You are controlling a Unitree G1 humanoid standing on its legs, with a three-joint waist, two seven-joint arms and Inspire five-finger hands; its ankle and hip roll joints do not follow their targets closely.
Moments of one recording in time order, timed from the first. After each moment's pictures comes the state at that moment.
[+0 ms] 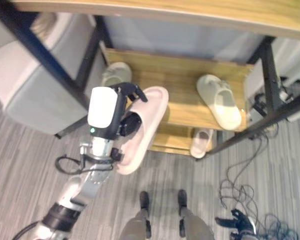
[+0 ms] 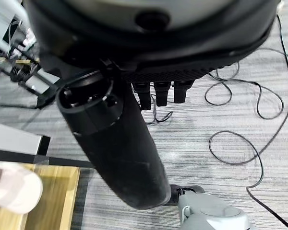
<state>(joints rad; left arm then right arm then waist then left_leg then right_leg) -0.08 0.62 -0.15 -0.24 0.55 -0.18 0.54 0.02 -0.28 0.05 1.14 0.32 -0.20 -0.17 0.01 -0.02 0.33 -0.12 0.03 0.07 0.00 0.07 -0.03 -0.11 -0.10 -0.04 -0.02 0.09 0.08</state>
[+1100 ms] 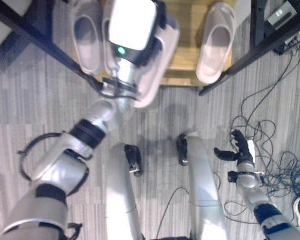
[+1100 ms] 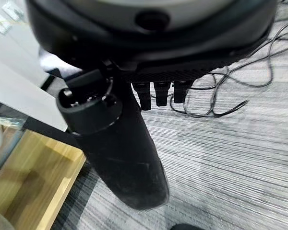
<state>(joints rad) -1.26 0.63 -0.72 0.57 0.67 0.16 0.68 -0.31 -0.49 0.26 0.76 0.24 -0.32 -0.39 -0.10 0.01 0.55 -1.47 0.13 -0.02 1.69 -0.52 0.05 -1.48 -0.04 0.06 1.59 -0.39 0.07</state>
